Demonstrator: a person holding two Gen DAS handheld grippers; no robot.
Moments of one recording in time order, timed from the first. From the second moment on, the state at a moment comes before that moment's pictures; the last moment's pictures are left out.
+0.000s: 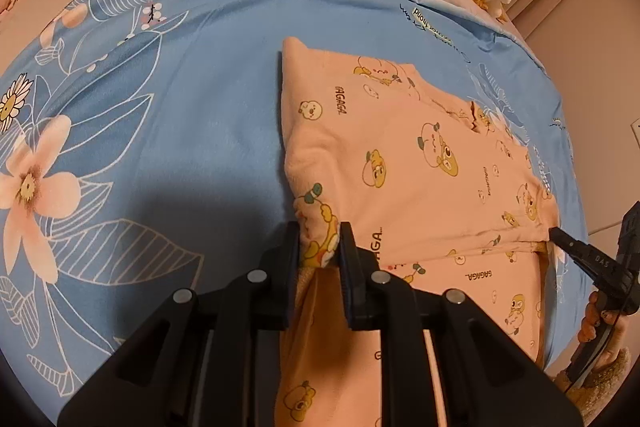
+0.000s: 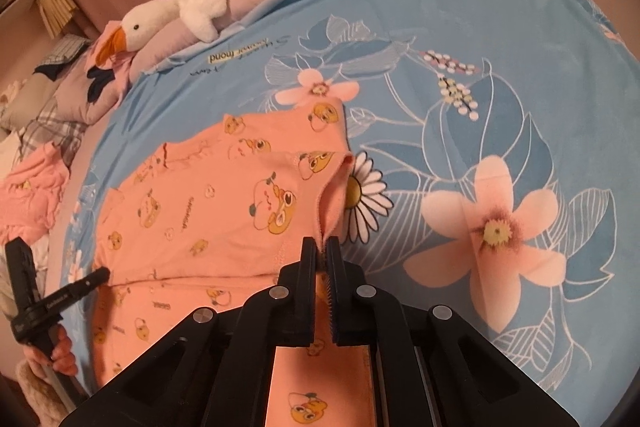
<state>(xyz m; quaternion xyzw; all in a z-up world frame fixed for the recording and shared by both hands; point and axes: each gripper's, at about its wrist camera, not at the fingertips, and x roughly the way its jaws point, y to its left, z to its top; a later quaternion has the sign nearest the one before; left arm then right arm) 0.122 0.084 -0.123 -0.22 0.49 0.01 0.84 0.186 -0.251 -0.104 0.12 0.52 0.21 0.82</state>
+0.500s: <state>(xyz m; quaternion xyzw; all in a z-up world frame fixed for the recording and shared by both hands) 0.121 0.086 -0.131 -0.23 0.49 0.01 0.84 0.189 -0.262 -0.114 0.15 0.53 0.20 0.81</state>
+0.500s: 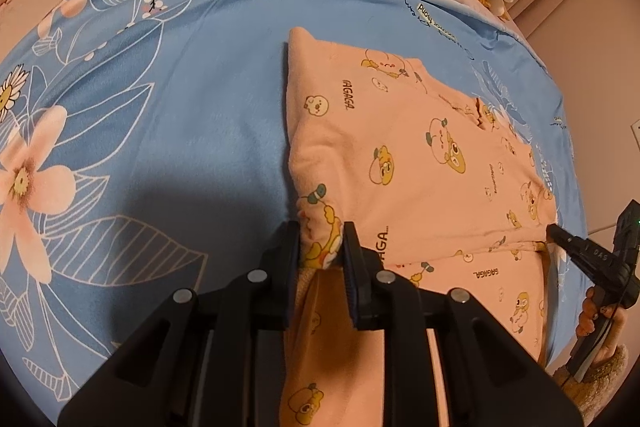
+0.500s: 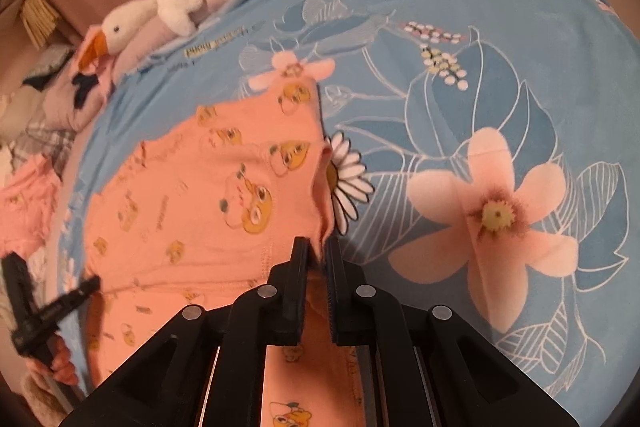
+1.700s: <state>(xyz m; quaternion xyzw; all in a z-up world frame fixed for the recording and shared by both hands) 0.118 0.083 -0.135 -0.22 0.48 0.01 0.85 0.234 -0.243 -0.133 0.13 0.52 0.16 0.83</state>
